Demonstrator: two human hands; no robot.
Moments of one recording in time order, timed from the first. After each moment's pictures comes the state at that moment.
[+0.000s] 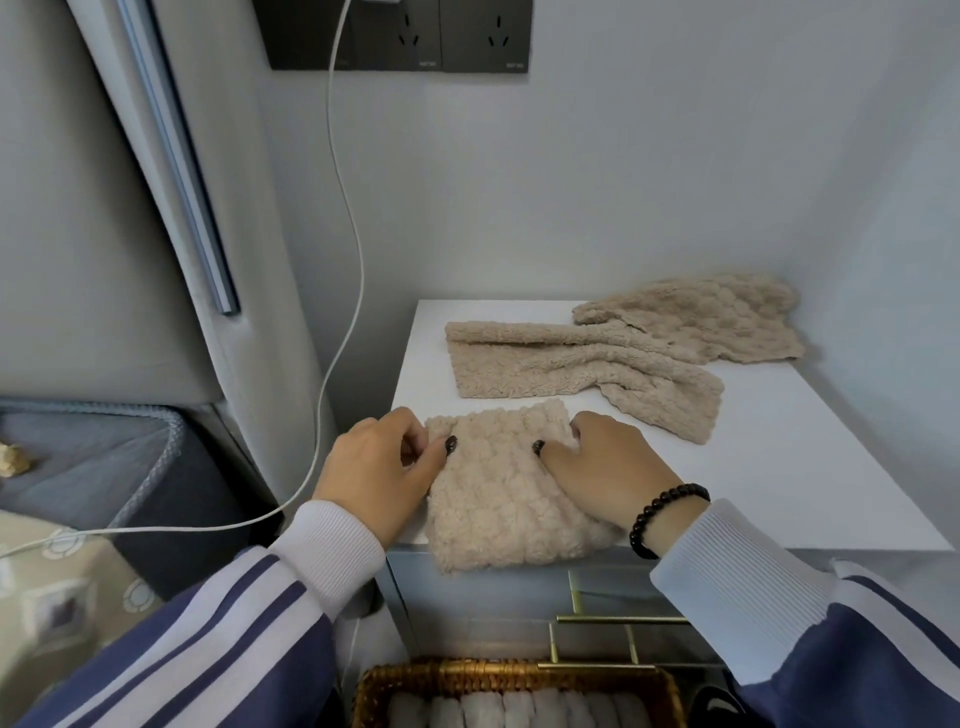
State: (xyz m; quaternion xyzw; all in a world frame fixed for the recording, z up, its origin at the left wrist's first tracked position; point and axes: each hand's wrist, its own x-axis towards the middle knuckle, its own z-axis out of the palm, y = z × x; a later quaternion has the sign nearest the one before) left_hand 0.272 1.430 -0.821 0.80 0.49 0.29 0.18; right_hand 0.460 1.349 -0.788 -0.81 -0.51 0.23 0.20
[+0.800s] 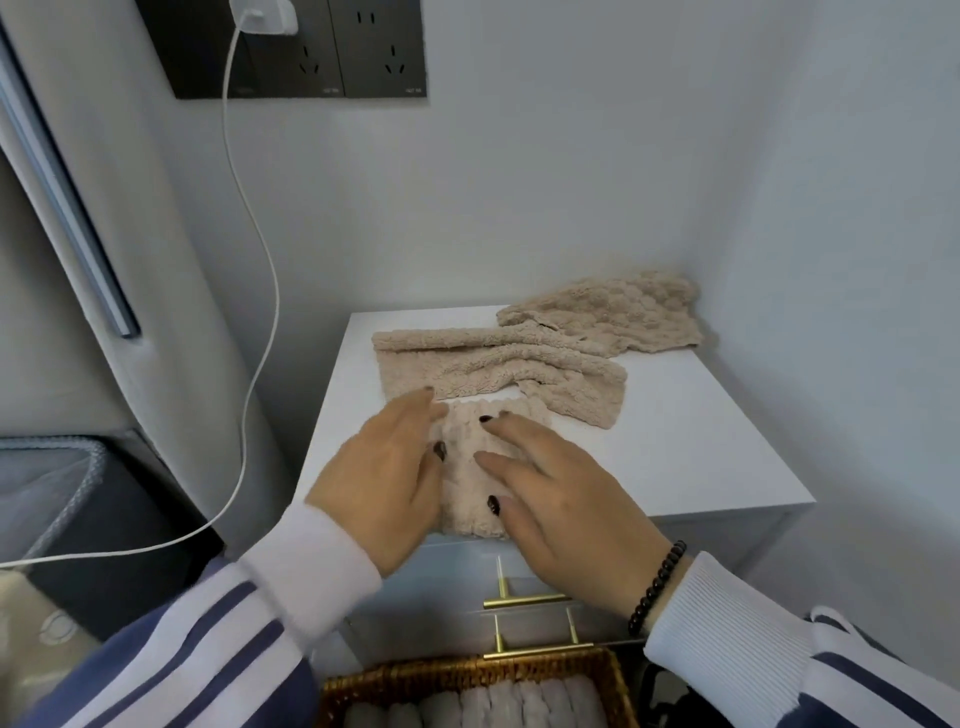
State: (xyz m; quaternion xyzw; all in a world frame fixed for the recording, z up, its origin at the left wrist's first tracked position) left_hand 0.315 1.378 -0.790 0.90 0.34 0.24 0.12; right_hand 0.480 1.278 -0.813 -0.62 -0.74 -0.08 0.27
